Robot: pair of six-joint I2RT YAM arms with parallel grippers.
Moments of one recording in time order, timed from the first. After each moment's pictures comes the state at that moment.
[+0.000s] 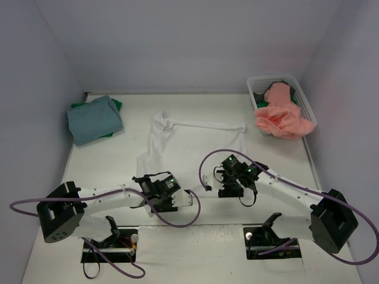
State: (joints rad) left arm -1.04 1.33 0.68 -0.62 -0.07 0.49; right arm 0.71 1.21 0.65 -0.66 -0.03 -0.92
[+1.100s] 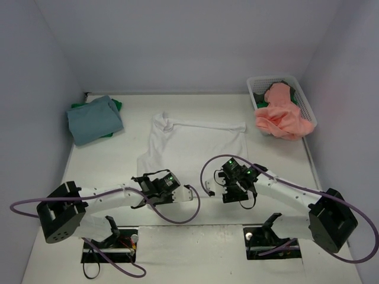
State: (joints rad) left arm -1.01 1.32 0.66 -0.54 -0.16 0.49; right arm 0.72 1.23 0.61 -0.67 0.04 -1.01
